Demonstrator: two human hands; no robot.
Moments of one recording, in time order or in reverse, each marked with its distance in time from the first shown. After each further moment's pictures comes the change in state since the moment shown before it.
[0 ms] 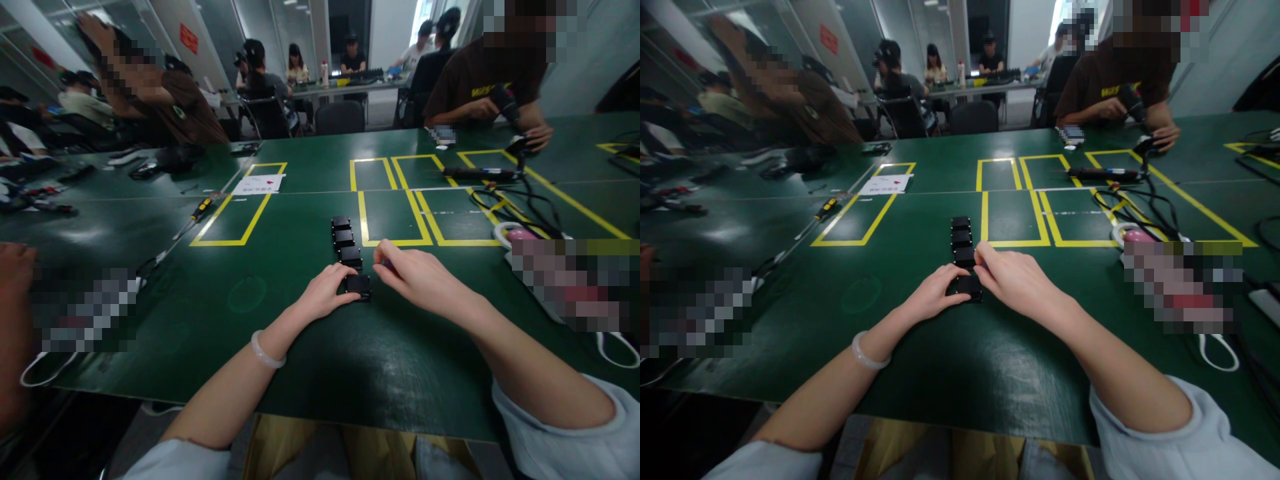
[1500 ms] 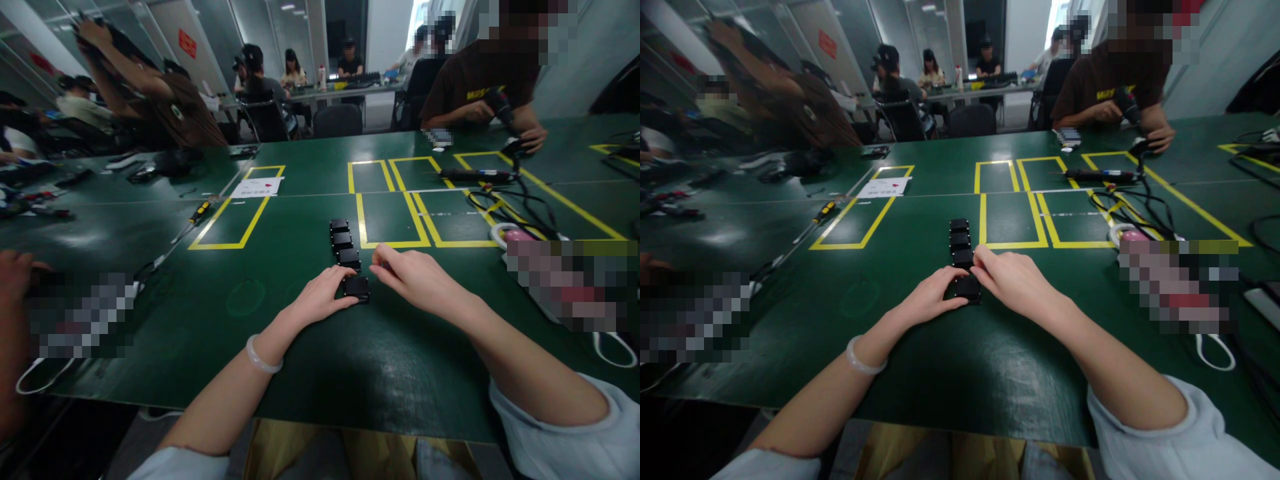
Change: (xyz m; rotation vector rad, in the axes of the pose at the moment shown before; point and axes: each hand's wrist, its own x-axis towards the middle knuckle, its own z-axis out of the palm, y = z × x) left_hand -0.003 0.005 -0.007 0.030 -0.024 0.004; right_hand 0.002 0.003 0.001 -0.033 -0.001 0.012
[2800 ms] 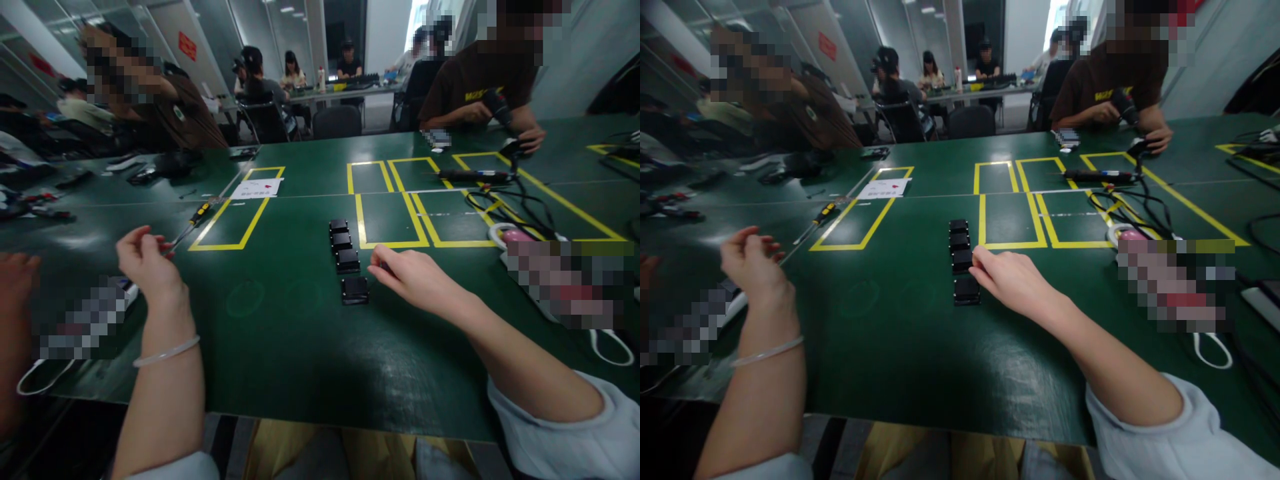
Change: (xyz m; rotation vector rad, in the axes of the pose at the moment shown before) left_hand -0.097 -0.135 -0.159 -0.285 1.461 -0.563; right_hand 0.000 0.001 -0.001 0.014 -0.016 -0.007
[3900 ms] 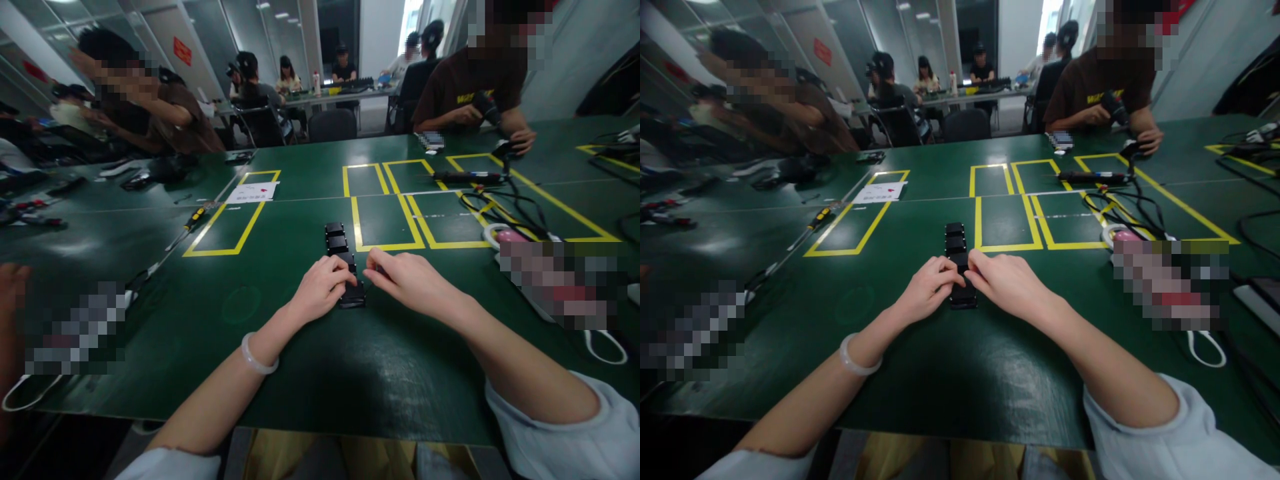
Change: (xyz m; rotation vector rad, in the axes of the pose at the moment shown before) left_hand -0.196 0.078 0.099 0.242 -1.341 0.800; right_hand 0.001 -0.001 -0.002 -0.009 -0.016 0.013
